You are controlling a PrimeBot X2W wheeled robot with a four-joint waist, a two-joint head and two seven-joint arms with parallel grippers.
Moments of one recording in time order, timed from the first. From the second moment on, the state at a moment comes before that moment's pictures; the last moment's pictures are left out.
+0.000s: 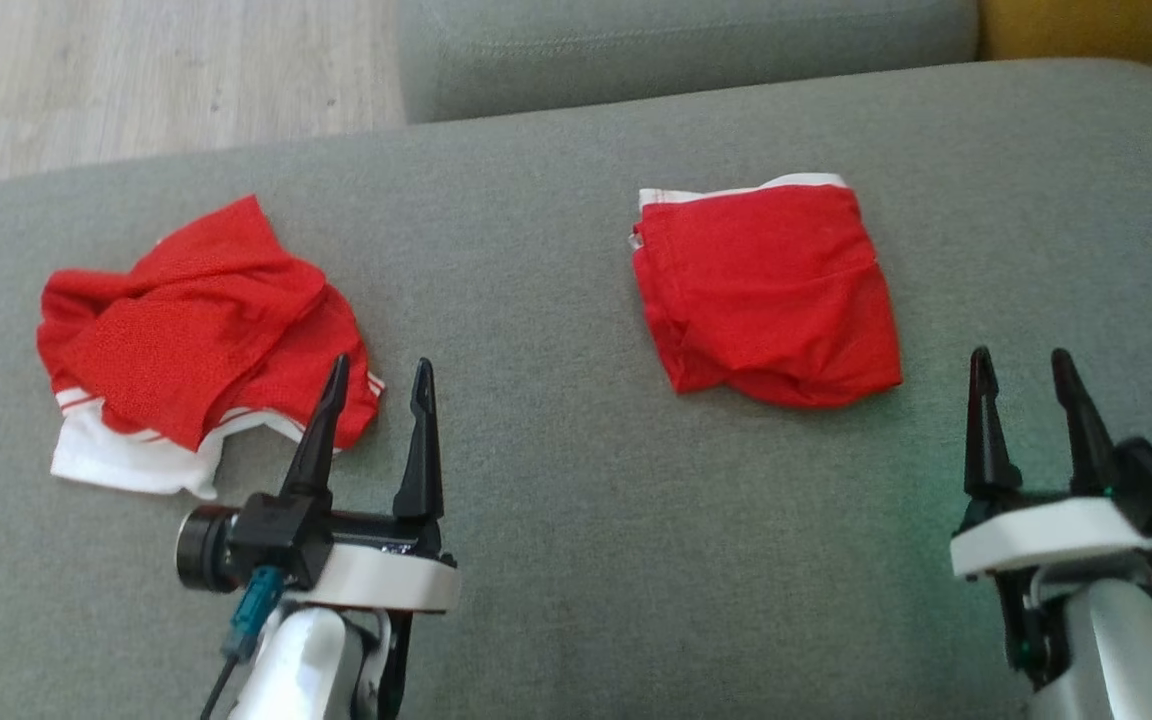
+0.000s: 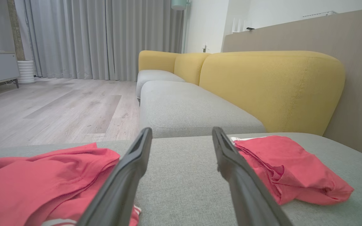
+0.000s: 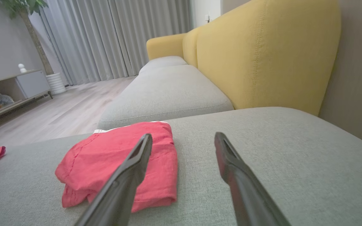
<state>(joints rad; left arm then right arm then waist) -0.17 0.05 -0.29 0.24 -0.22 0.06 -0.26 -0.12 -0.05 -0.08 0.32 0.14 0.13 -0.25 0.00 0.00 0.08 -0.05</state>
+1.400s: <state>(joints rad) -0.31 0.04 -0.35 0.24 -0.19 0.05 -0.26 -0.63 -0.38 0.17 0.85 0.13 0.13 0.03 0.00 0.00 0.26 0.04</state>
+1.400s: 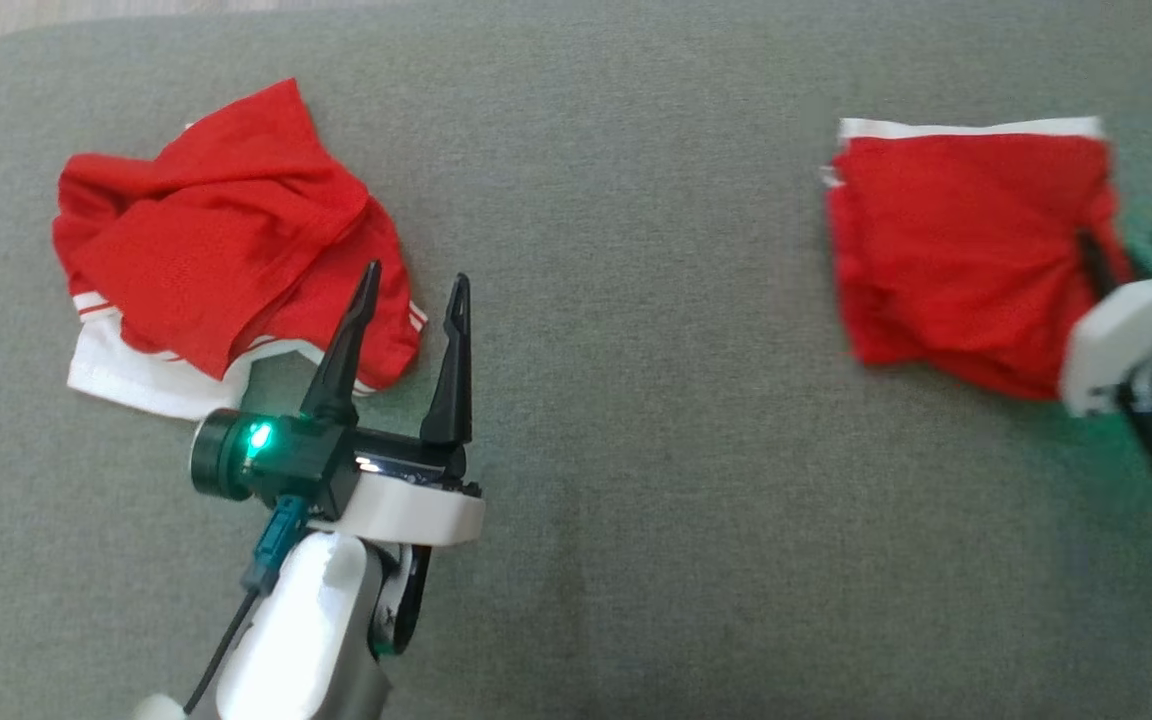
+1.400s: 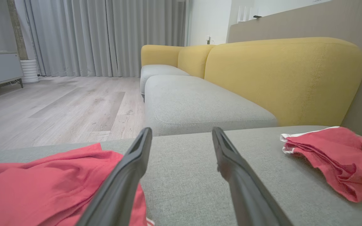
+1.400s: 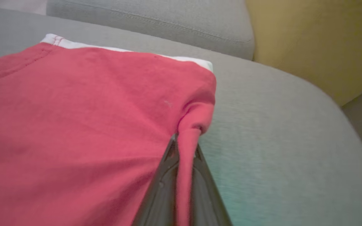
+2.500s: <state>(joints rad) -0.35 0.04 -0.32 0.20 -0.17 0.04 -0.26 -0.65 -0.57 -0.19 0.82 -0.14 0.13 -0.05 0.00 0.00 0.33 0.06</state>
